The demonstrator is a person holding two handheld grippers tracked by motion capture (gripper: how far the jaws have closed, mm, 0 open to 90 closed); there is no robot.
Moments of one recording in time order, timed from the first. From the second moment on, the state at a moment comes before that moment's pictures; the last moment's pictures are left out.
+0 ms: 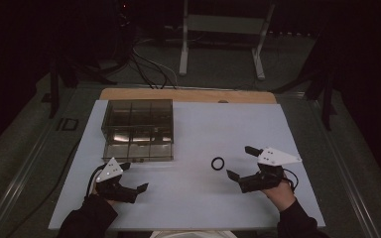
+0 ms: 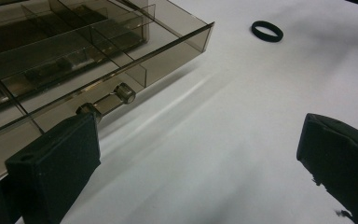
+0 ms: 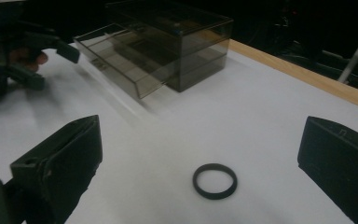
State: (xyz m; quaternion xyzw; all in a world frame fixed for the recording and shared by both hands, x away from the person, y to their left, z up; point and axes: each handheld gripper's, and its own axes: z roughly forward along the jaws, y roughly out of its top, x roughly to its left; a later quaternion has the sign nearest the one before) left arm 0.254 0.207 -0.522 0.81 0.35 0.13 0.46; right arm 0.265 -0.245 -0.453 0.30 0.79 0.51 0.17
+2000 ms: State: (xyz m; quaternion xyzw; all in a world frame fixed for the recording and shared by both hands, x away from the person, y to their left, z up) left arm 0.254 0.206 -0.523 0.81 0.35 0.12 0.46; right arm 0.340 -0.225 -0.527 0.38 0.82 0.41 0.14
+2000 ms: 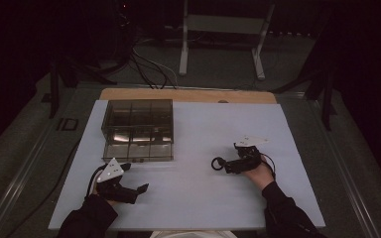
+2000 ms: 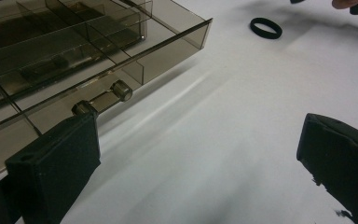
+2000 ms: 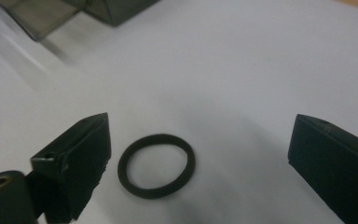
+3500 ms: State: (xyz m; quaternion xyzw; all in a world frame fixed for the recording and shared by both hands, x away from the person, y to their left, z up) left arm 0.253 0.204 -0.524 0.81 0.34 0.12 0.45; right arm 0.343 -0.213 -0.533 0.39 0.84 0.34 0.12
